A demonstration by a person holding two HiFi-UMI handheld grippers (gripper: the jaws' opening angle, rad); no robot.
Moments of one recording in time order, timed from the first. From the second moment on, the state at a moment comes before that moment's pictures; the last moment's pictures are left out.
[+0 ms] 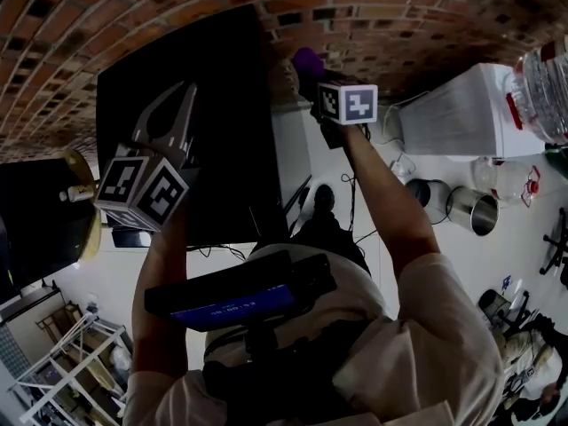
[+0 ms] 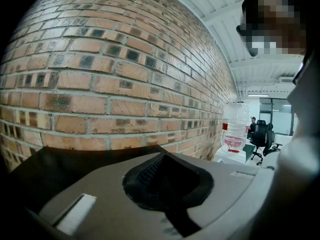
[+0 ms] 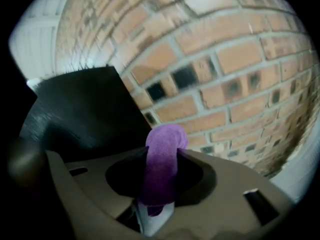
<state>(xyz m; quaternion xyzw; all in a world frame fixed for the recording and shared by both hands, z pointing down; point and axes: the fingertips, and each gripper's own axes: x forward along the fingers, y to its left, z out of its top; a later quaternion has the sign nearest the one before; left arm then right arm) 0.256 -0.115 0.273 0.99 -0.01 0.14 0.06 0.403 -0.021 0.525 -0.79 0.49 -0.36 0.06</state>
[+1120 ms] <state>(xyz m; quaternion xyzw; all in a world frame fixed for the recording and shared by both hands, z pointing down) 0.257 -0.114 0.270 0.99 -0.01 0.14 0.05 0.284 0.001 0.325 -0.73 0.59 -0.22 0.25</state>
